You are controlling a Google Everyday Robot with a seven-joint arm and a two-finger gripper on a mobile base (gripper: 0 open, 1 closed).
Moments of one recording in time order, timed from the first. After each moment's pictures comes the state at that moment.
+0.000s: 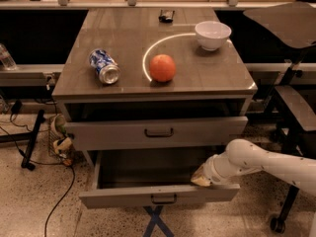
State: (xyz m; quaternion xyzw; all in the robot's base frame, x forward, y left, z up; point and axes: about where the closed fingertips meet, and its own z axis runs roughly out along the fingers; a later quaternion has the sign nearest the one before) arm 0.528 -0.160 0.430 -0.54 0.80 0.17 0.21
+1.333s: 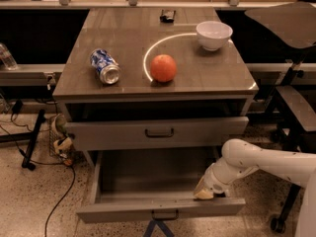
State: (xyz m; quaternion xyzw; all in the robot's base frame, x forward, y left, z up) arm 0.462 -0.165 0.422 -0.57 0.79 0.21 0.09
